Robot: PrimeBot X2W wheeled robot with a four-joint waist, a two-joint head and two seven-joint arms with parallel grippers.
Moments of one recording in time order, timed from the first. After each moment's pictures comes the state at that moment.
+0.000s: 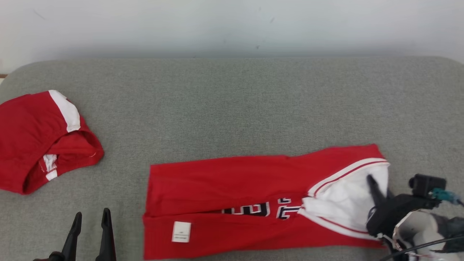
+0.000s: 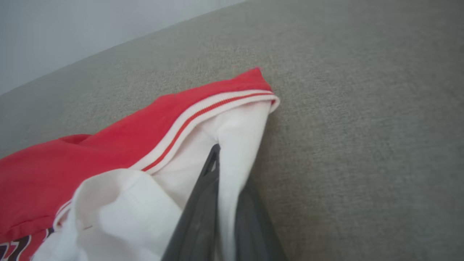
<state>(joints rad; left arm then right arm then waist) -0.04 0.07 0.09 0.07 -0.23 -0.06 -0.26 -0.31 -0.24 0.17 0.45 0.46 0.13 0.06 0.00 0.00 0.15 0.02</state>
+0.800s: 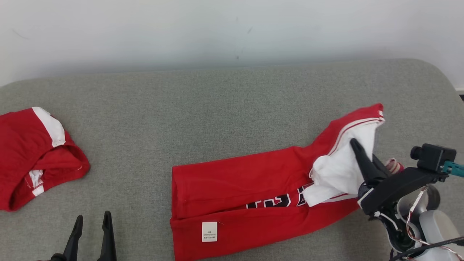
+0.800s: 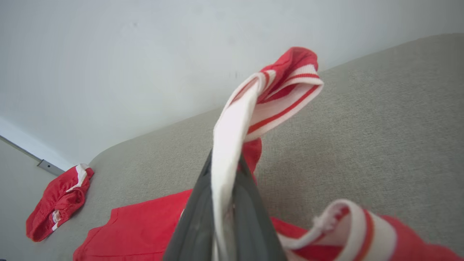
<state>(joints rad) -0.04 0.06 0.11 0.09 -0.21 -0.07 -0.26 -0.31 -0.29 0.22 0.12 0.67 0.13 0.18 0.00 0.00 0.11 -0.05</state>
